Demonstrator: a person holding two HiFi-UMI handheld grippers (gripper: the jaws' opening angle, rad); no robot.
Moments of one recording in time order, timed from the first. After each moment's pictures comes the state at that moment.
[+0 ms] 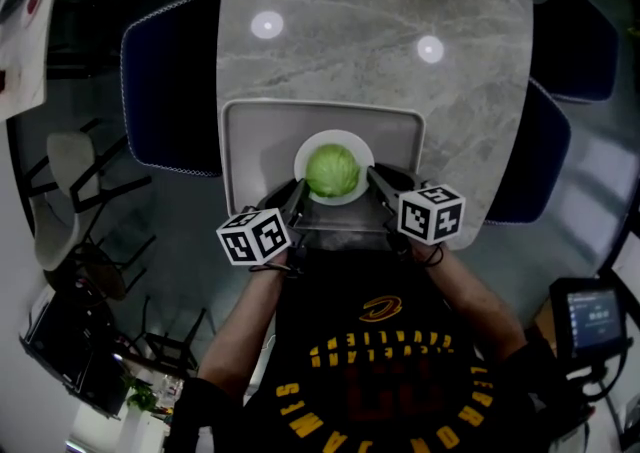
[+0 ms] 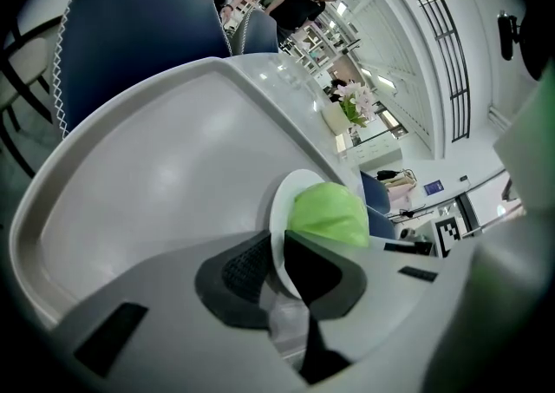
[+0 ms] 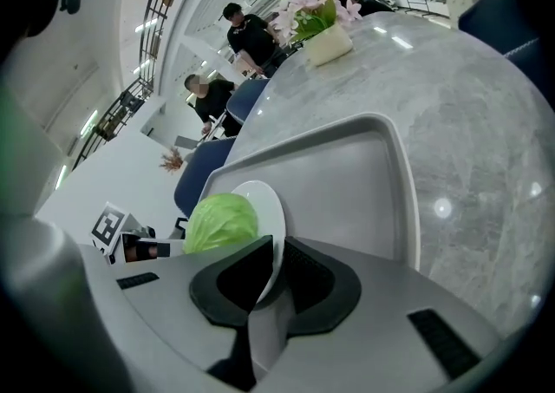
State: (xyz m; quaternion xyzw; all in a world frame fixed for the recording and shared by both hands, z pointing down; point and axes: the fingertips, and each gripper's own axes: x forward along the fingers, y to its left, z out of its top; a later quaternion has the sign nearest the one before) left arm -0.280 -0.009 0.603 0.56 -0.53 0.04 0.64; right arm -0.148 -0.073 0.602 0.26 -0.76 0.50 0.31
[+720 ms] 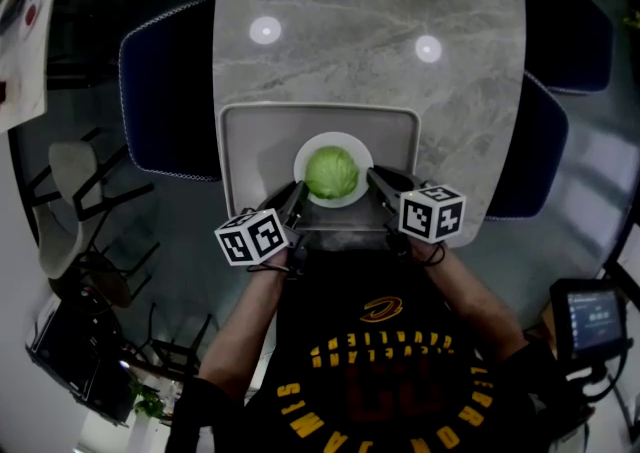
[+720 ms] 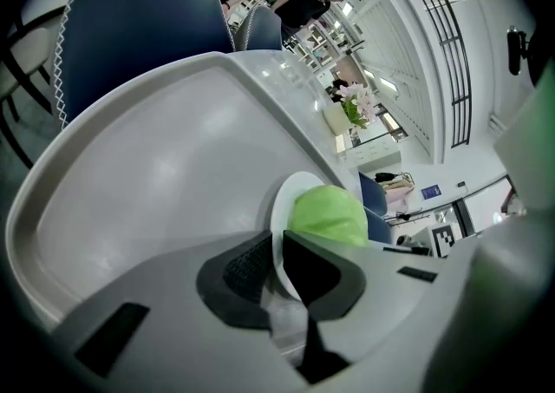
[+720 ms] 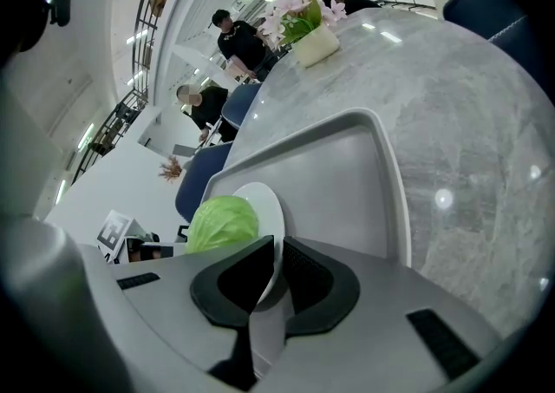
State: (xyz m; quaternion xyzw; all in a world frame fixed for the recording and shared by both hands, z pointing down) left arm -0.277 -0.013 0.608 0.55 -0.52 0.04 0.65; right arm -0.141 -0.075 0.606 0.27 -0.75 0.53 0.29
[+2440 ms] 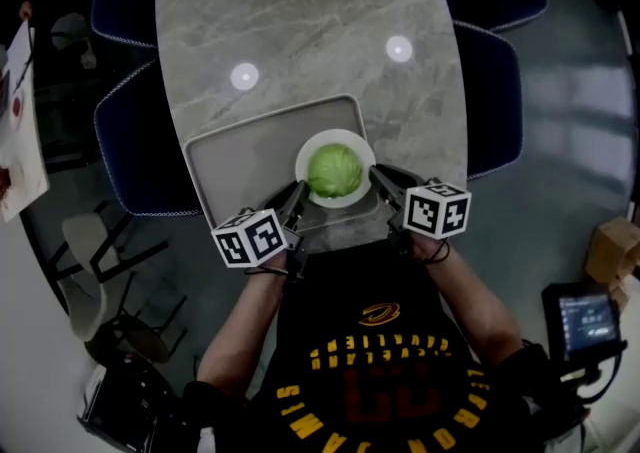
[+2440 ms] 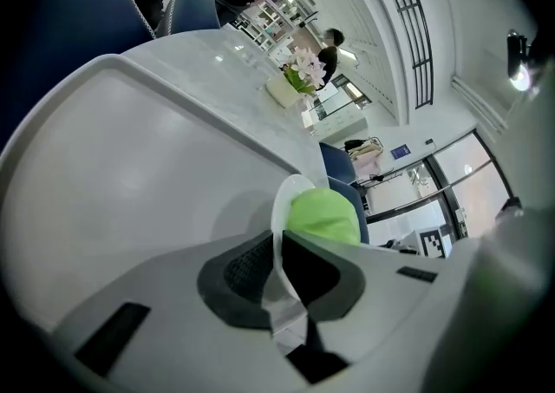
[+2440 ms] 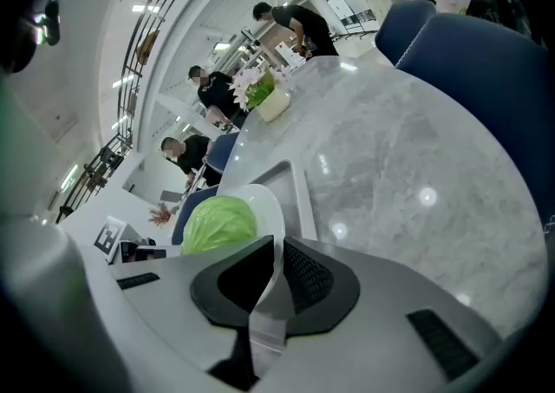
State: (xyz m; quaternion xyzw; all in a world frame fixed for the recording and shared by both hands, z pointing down) left arm -0.197 -0.048 0.565 0.66 -0.43 0.09 0.61; right arm -0.049 -0.070 0.573 0.39 -0.72 0.55 0.18
